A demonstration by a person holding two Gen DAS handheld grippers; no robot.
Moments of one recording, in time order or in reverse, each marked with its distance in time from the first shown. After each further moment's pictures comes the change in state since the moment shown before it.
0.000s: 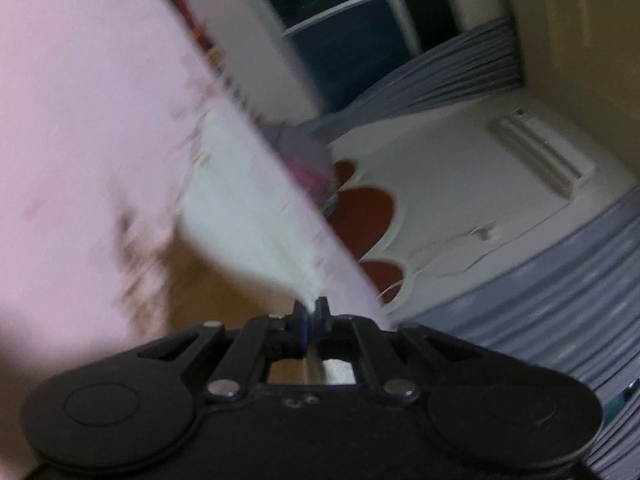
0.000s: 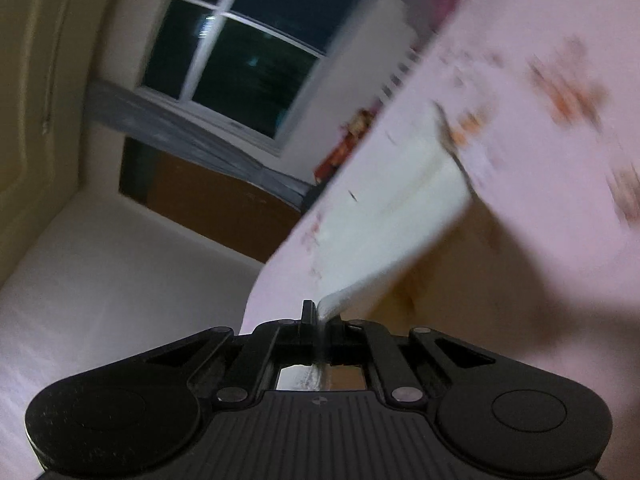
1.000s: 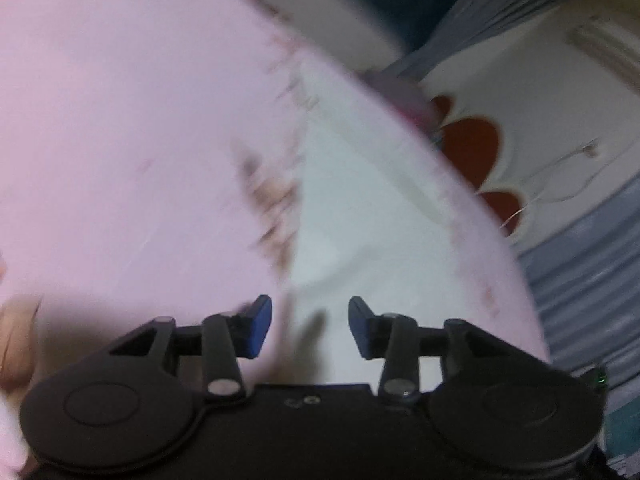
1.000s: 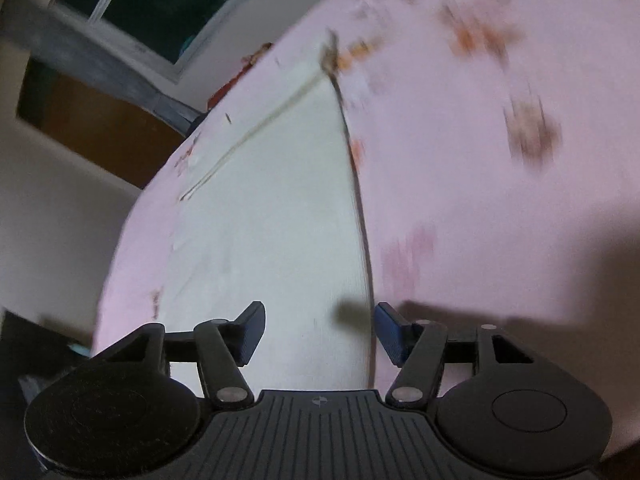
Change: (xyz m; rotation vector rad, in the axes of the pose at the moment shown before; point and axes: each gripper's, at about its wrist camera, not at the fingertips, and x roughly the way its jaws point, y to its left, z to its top) left arm 0.002 0.043 -0.043 0.153 0.206 0.416; right arm 0.009 -0.070 -0.055 -0.022 0.220 -0.356
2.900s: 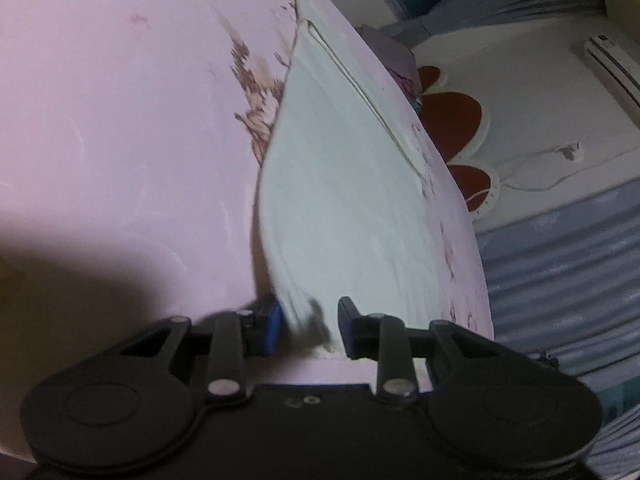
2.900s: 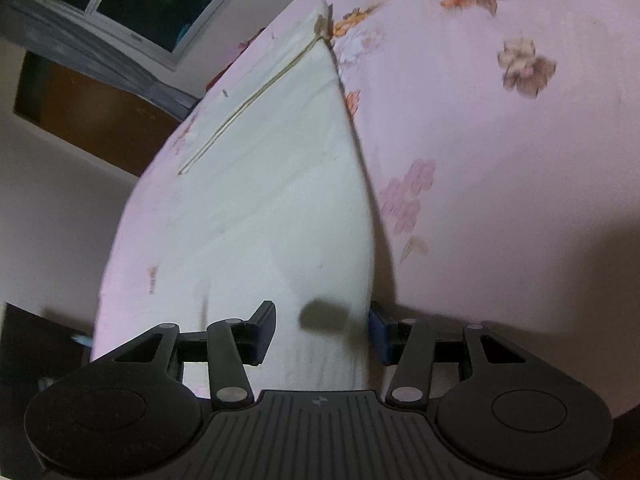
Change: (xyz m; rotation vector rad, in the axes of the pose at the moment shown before) left arm 0.025 0.013 -0.024 -0.122 0.134 -0.187; right arm 0.005 -0.002 -0.026 0.011 0.038 0.013
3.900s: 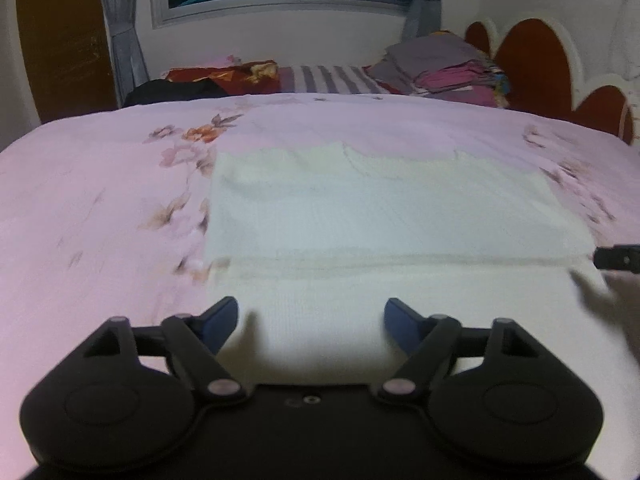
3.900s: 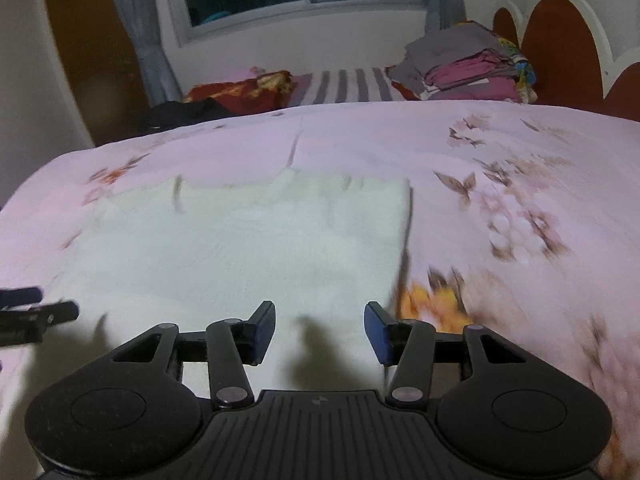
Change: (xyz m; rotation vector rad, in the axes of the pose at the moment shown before) left arm 0.180 -0.154 0.170 0.602 -0.215 0.655; right arm 0.155 0.104 0.223 -0.560 -0.181 -0.347
